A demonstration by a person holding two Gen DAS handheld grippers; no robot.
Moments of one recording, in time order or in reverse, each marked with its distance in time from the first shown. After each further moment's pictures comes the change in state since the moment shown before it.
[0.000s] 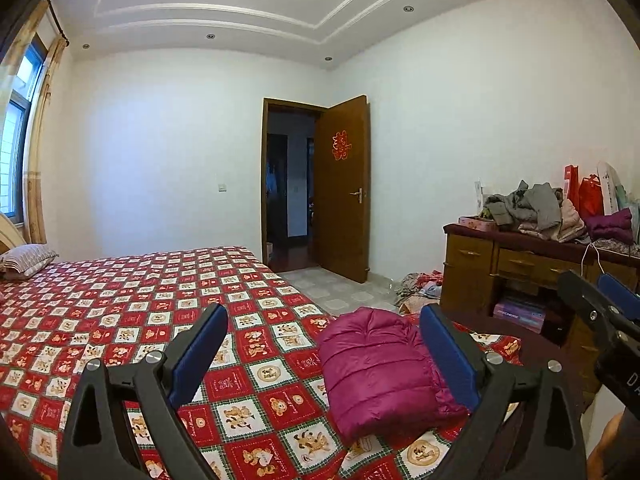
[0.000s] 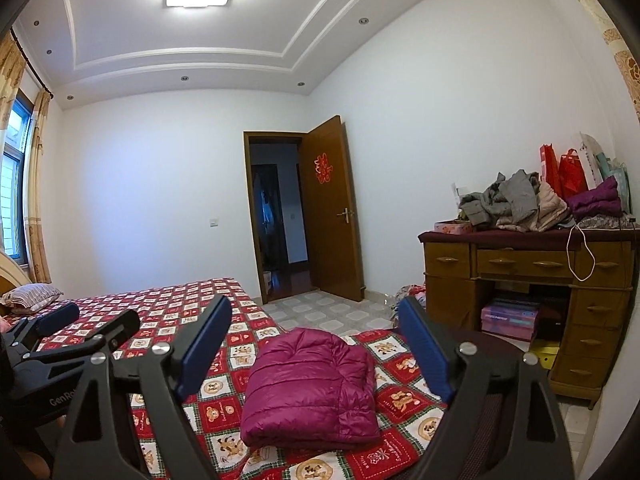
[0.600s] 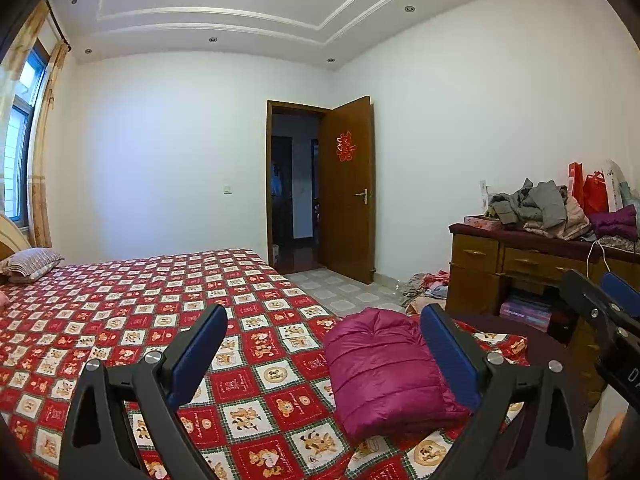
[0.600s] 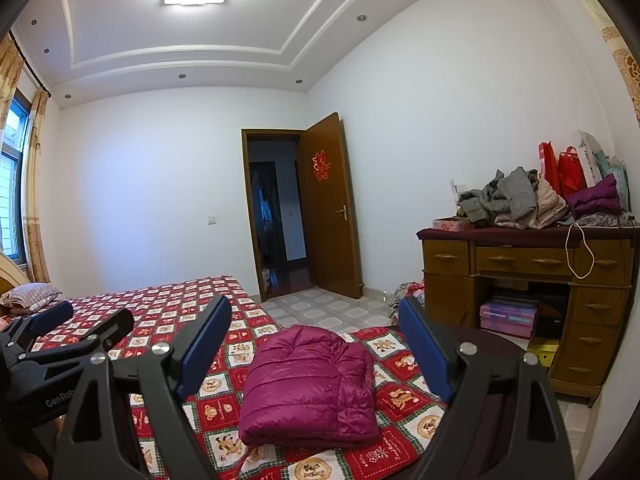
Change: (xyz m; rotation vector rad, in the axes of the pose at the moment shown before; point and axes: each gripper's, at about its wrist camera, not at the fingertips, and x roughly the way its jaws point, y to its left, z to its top) left arm 0.000 -0.004 -0.003 0.013 -0.008 0.029; right arm 0.001 -0.004 0.002 0.006 0.012 -0.002
